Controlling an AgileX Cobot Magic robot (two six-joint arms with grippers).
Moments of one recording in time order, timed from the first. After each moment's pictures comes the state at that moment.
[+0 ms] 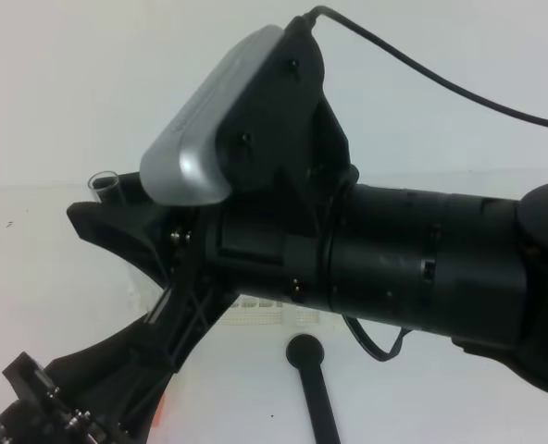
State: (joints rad) left arm -0.76 0.89 -0.06 0.11 -1.05 -0.25; right arm 1.05 1.46 -1.21 1.73 0.11 -1.79
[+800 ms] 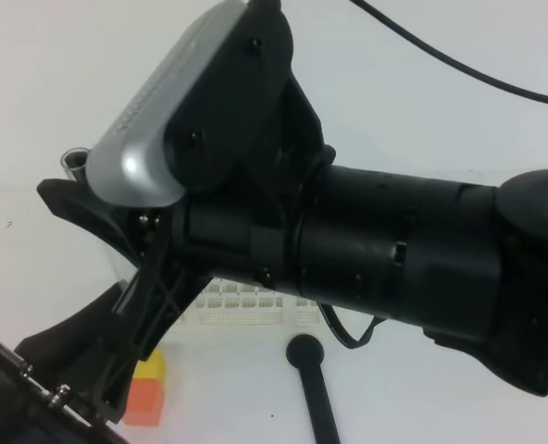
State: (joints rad) left arm -0.76 0.89 -0.08 -0.01 -0.96 -0.04; right arm 1.07 1.49 -1.28 1.77 0.04 -1.92
